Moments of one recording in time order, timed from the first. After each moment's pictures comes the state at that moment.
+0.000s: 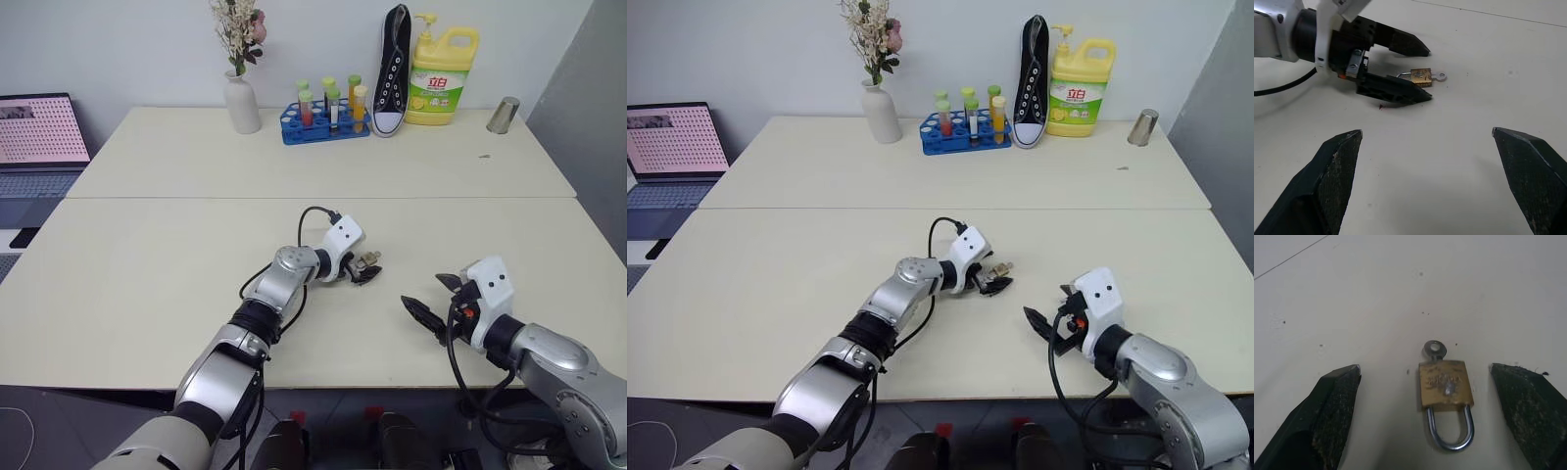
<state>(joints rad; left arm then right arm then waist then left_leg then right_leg) -0.81 0.12 -0.30 0.71 -0.02 0.19 -0.71 0.04 -0.49 -0.12 -0.77 0.51 0.95 0.35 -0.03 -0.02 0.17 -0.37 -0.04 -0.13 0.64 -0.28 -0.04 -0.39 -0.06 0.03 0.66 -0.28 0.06</state>
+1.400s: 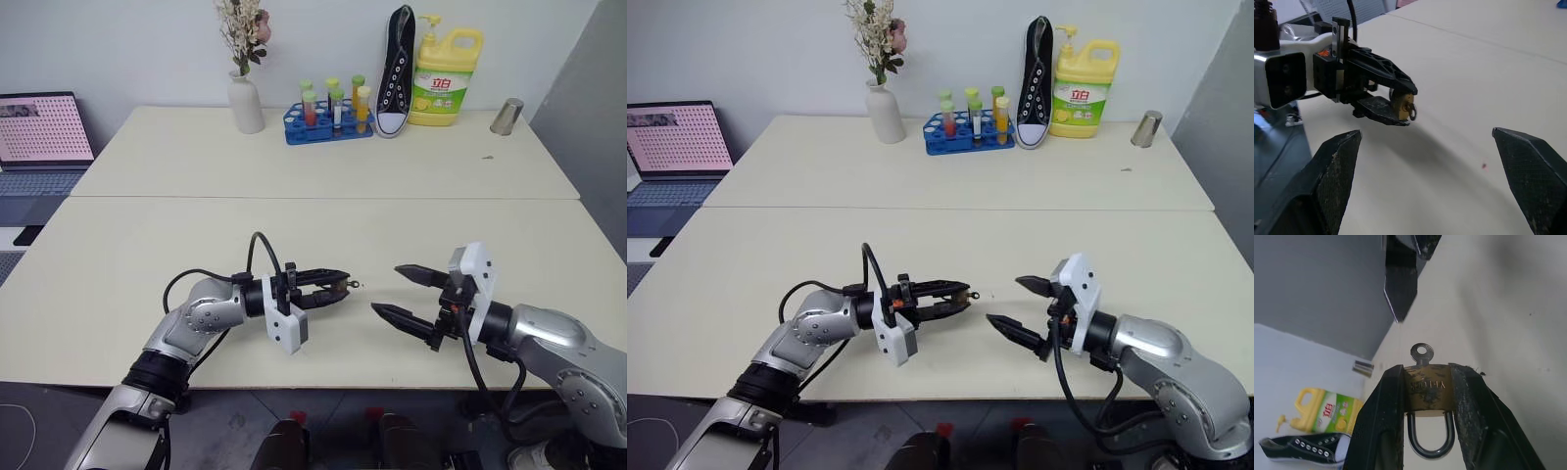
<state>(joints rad) -0.43 0.57 -0.26 0.25 0.28 -1.05 -0.64 -0.14 -0.58 -0.05 -0.69 0.79 0.90 0.60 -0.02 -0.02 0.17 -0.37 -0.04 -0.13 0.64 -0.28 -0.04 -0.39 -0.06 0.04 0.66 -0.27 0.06</state>
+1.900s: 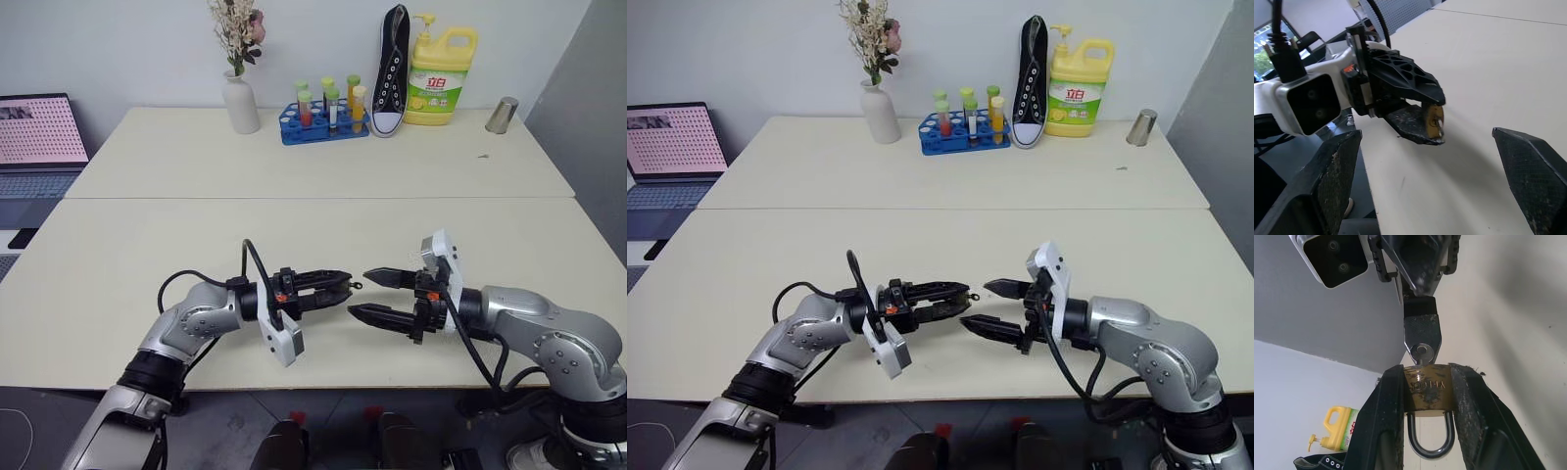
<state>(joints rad) -0.42 0.59 -0.25 0.23 0.32 -1.11 -0.56 -0.30 -0.56 0.01 -0.55 0.93 1.00 0.63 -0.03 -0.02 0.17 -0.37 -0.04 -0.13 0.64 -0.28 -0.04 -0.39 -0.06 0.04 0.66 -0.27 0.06</state>
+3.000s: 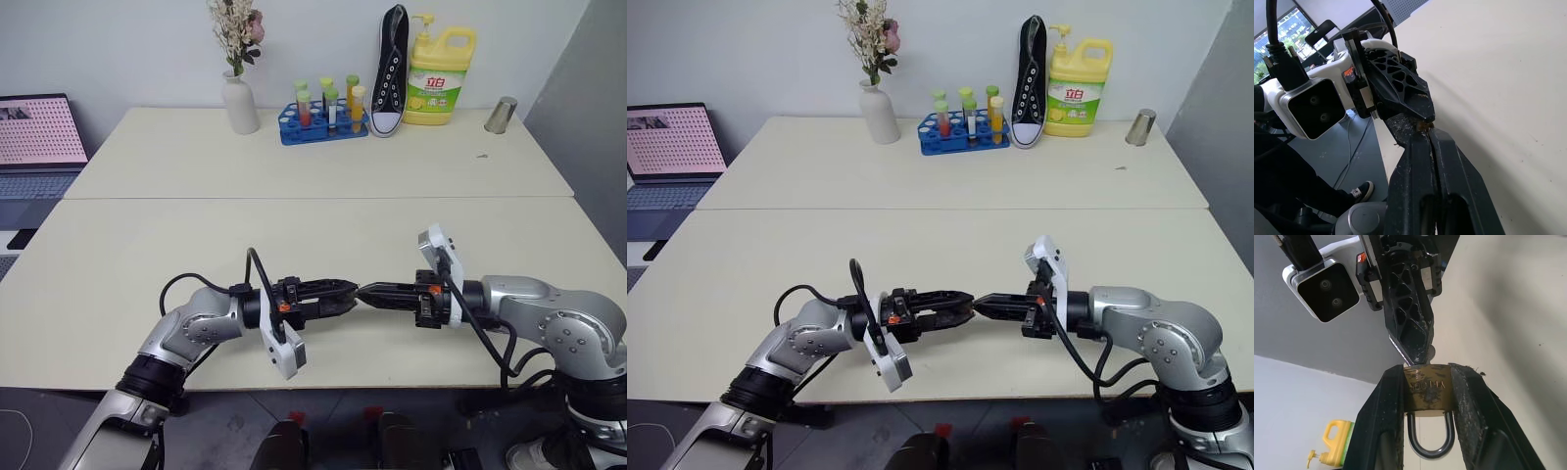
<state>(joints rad) -0.40 0.59 -0.28 0.17 0.34 -1.10 -0.53 -0.38 -0.62 0.03 -0.49 0.97 1.06 0.69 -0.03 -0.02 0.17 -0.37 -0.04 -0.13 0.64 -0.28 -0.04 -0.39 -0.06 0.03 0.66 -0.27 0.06</state>
